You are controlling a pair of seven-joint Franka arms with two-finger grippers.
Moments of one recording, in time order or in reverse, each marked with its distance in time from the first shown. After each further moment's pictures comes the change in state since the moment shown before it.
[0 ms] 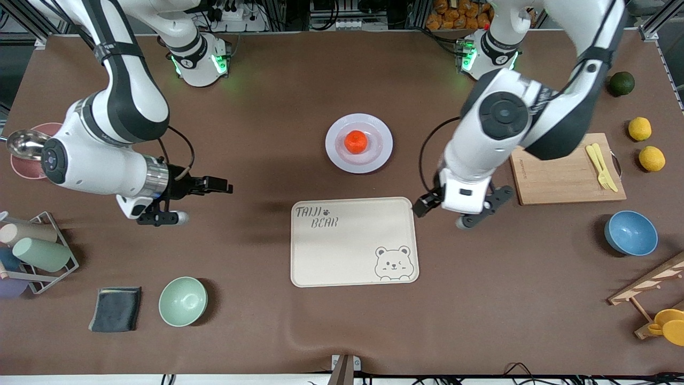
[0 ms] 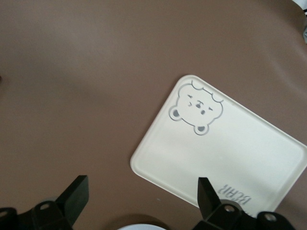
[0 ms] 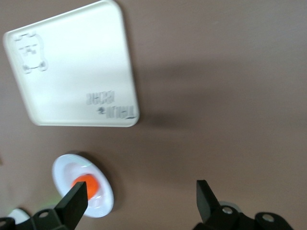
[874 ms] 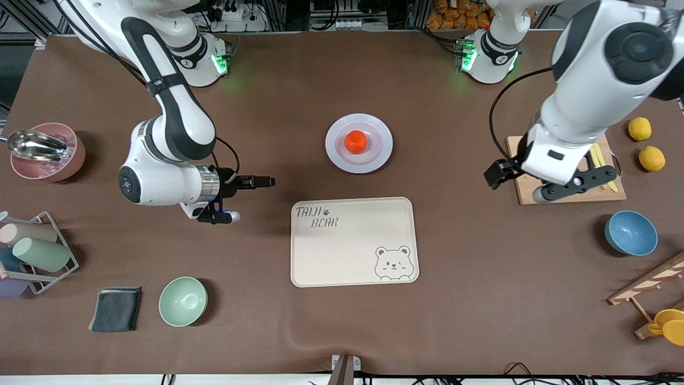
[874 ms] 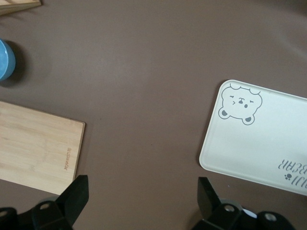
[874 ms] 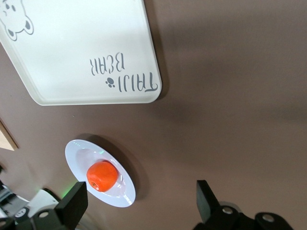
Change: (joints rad) left arm 0.149 -0.208 0.053 0.006 -0.085 -0.213 0.470; right arm 0.089 0.117 0.001 -0.091 0.169 0.075 0.000
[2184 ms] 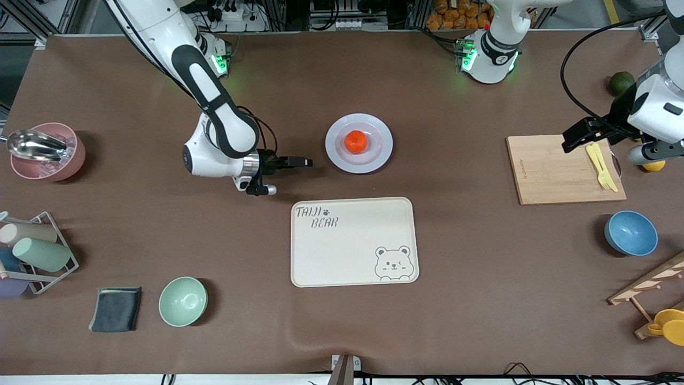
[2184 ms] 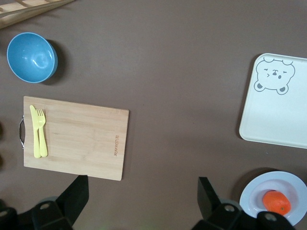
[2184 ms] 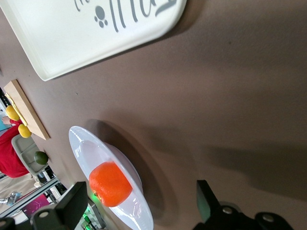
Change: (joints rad) left arm -0.135 -0.182 0.365 -0.100 -0.103 -0.116 0.337; right arm 0.196 0.063 0.002 -0.299 0.633 0.298 -0.476
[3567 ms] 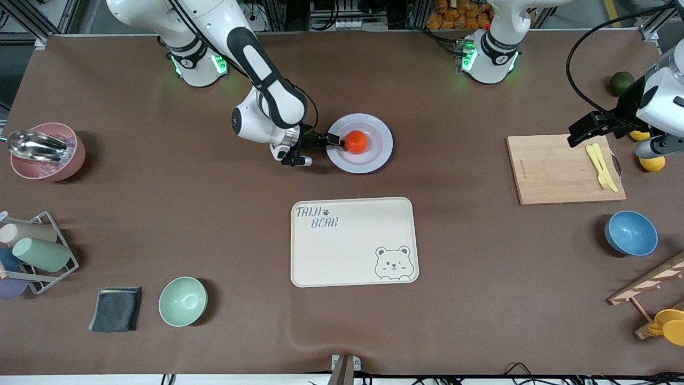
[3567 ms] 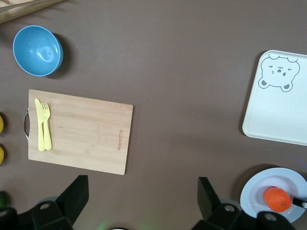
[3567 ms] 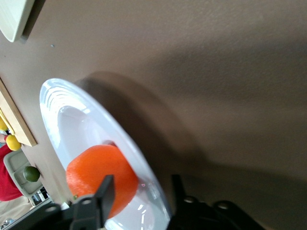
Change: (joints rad) left arm 0.006 -0.016 0.010 0.000 0.000 -0.029 0.000; right arm 0.324 0.031 0.001 -0.036 0.445 0.247 -0.136
